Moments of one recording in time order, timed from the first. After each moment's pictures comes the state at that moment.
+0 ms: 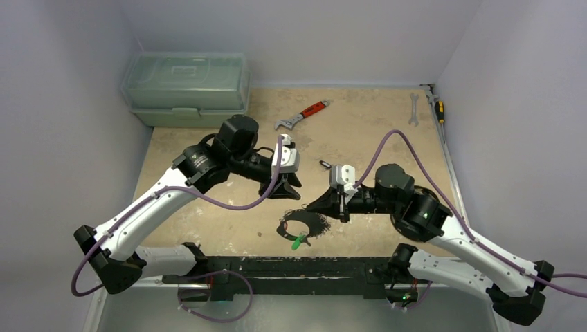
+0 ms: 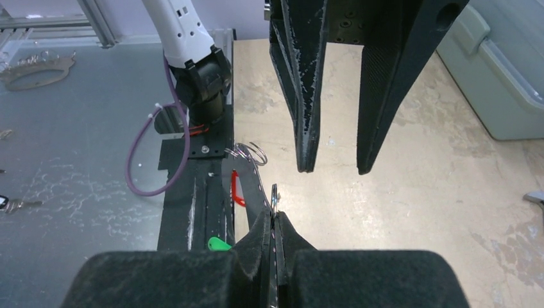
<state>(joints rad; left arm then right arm) -0.79 1.20 1.33 -0.69 0.83 0.41 0.94 0.77 0.86 -0.29 -0.51 -0.12</state>
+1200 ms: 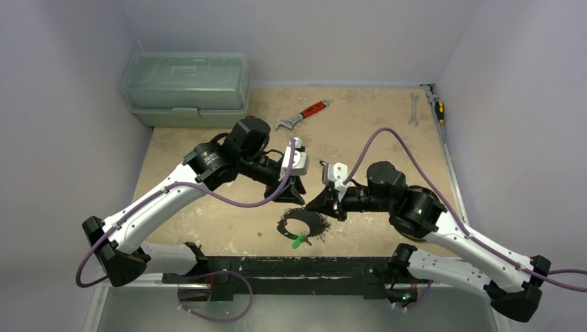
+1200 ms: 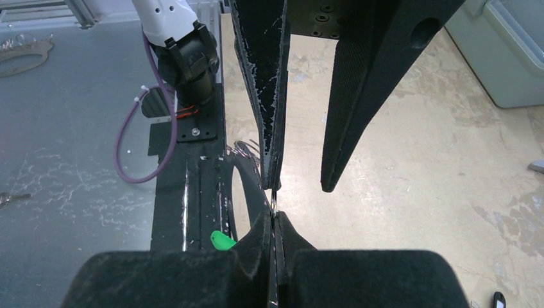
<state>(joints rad) -0.83 1.27 1.37 -0.76 0.84 0.40 0.94 0.82 0.88 -0.35 -0.46 -0.13</state>
